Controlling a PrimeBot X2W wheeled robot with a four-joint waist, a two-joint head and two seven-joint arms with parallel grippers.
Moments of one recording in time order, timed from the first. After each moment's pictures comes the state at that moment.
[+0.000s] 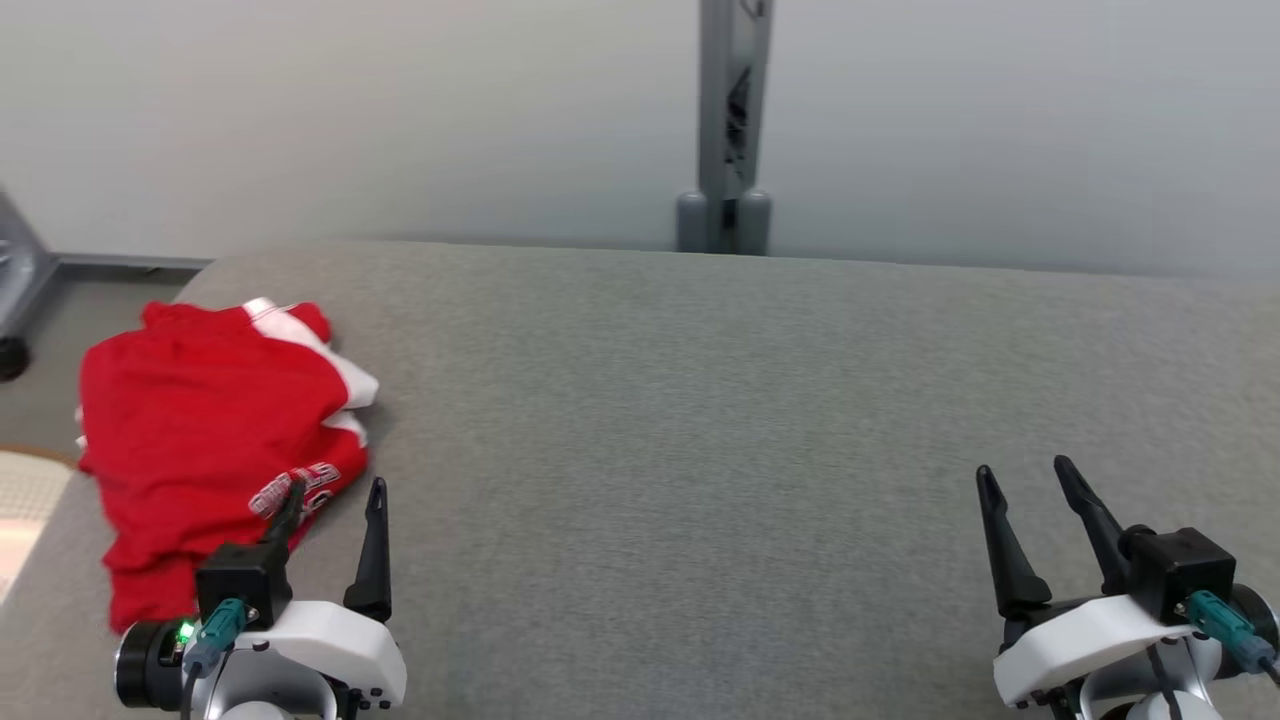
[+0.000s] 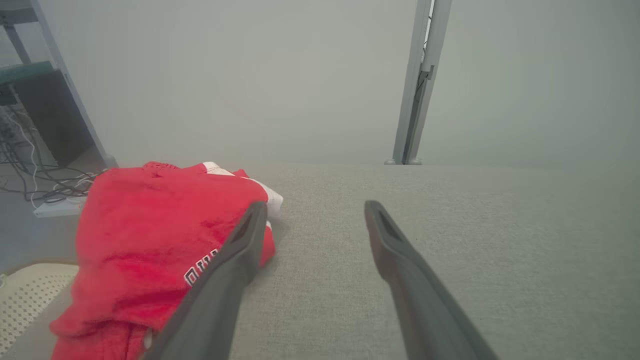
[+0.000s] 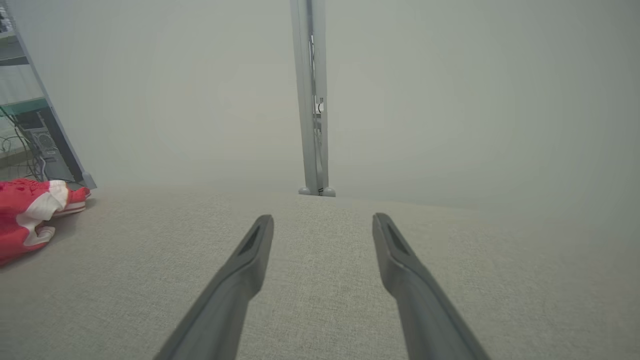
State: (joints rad) left arm -0.09 0.16 -0.16 0.27 -0.26 0.12 -0.13; right arm -0.07 -0.05 0.01 0.21 0.12 0.13 -0.15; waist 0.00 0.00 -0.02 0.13
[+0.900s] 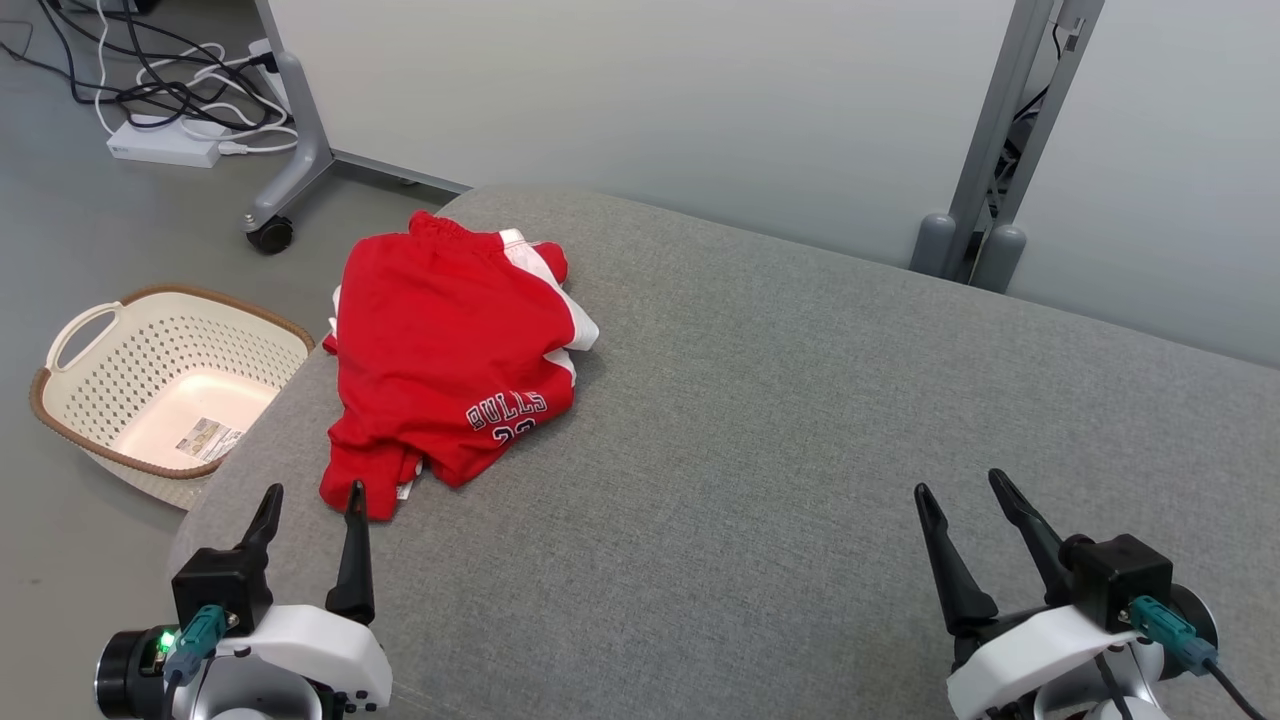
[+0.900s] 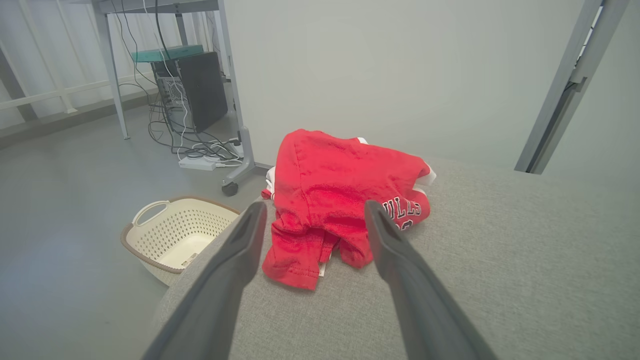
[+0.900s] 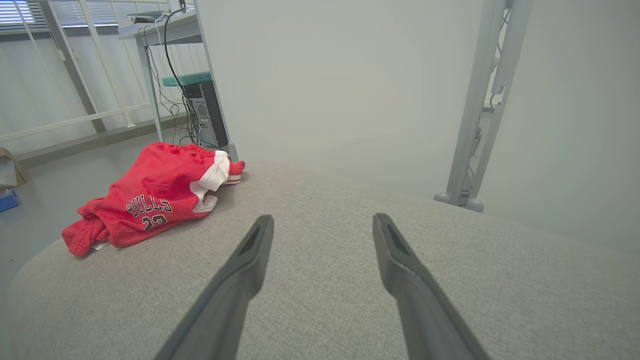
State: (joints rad) left arm -0.07 0.18 -0.15 0.24 -0.29 0.14 -0.12; right arm -0.07 -0.05 0.12 0.23 0.16 0.13 -0.15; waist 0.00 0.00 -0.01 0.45
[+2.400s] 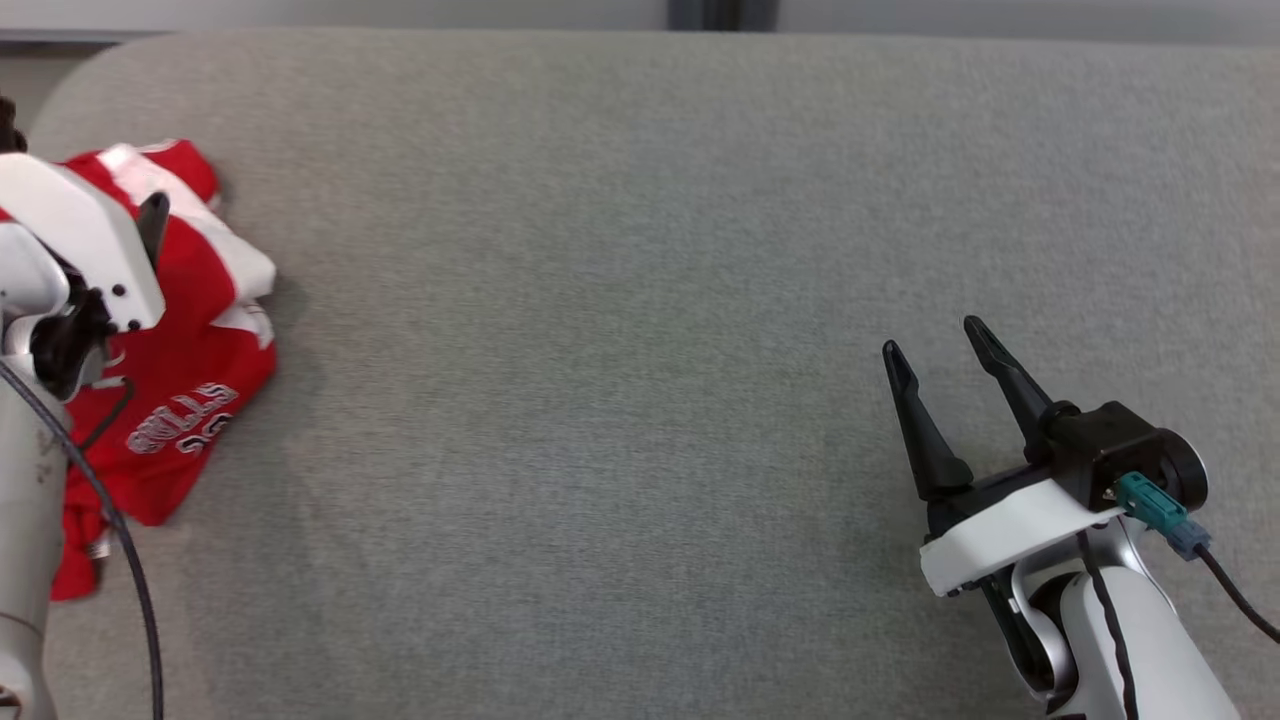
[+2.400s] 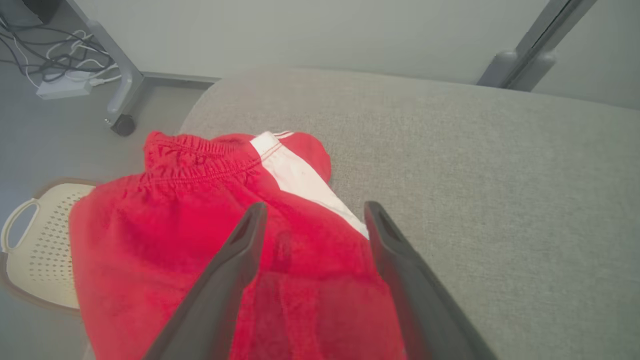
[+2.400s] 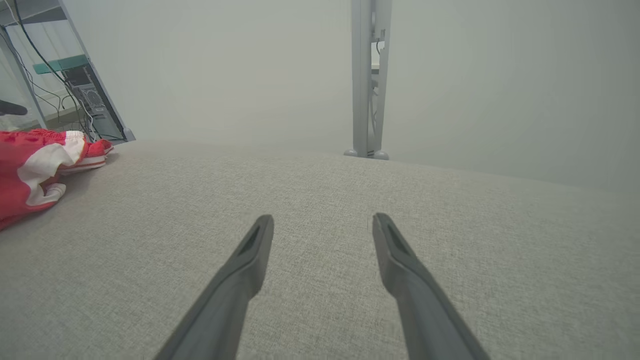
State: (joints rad) left arm -0.97 0.35 -0.16 0.98 -0.43 -0.08 0.36; right arm -0.27 -0.05 0.16 0.17 0.11 0.13 -0.12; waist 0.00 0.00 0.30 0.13
